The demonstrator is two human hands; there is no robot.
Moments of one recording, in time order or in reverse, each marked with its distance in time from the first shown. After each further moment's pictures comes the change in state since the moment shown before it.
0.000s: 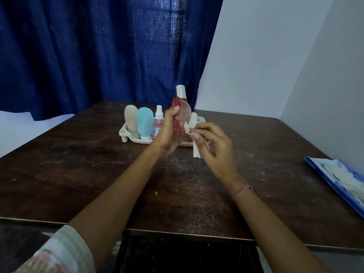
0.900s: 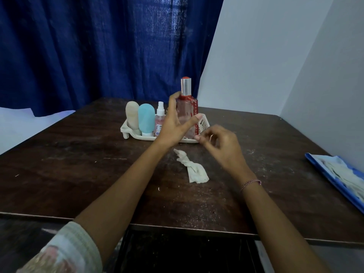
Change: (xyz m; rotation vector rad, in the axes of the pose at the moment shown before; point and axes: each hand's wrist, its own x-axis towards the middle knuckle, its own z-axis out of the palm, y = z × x) left_hand 0.002 -0.003 0.000 0.504 0.148 0.303; right_hand 0.002 0.017 -0.014 -0.140 -0.189 0.230
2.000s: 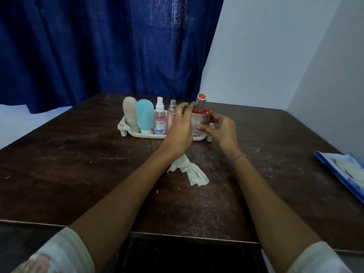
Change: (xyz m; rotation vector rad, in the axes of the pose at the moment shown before) left_hand -0.002 -0.015 0.018 0.713 -0.039 0.031; right_hand 0.053 0.042 0.029 0.068 0.021 0.350
